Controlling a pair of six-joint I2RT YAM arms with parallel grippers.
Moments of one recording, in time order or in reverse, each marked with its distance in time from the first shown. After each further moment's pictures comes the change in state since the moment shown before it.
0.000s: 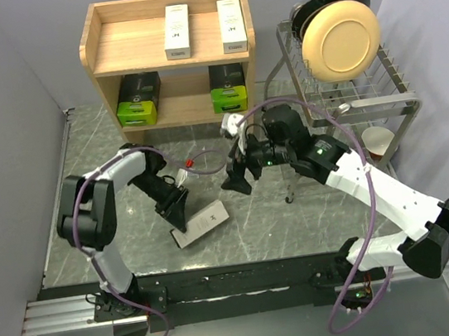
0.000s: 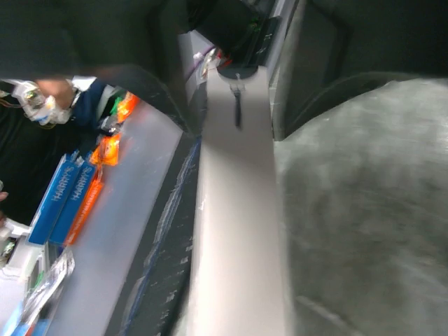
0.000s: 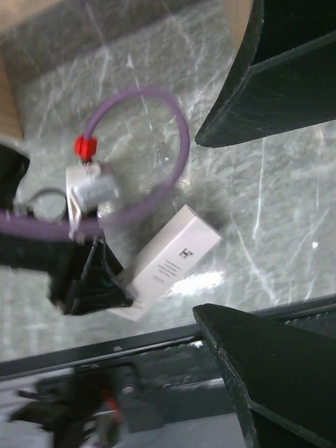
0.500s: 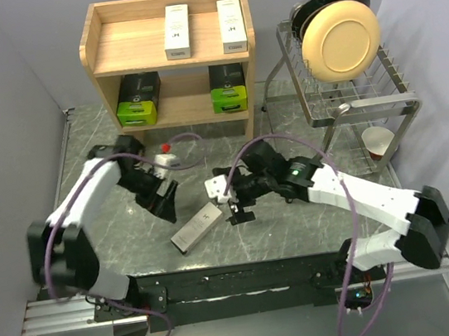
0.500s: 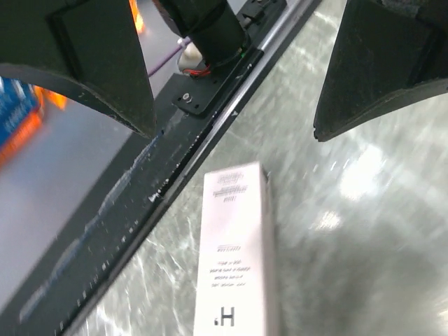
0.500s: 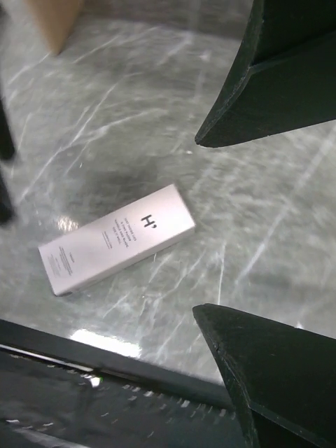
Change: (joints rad) left arm 0.069 -0.284 0.002 0.093 -0.215 -0.223; right arm 0.158 0.038 -0.198 0.030 -0.046 -0.576
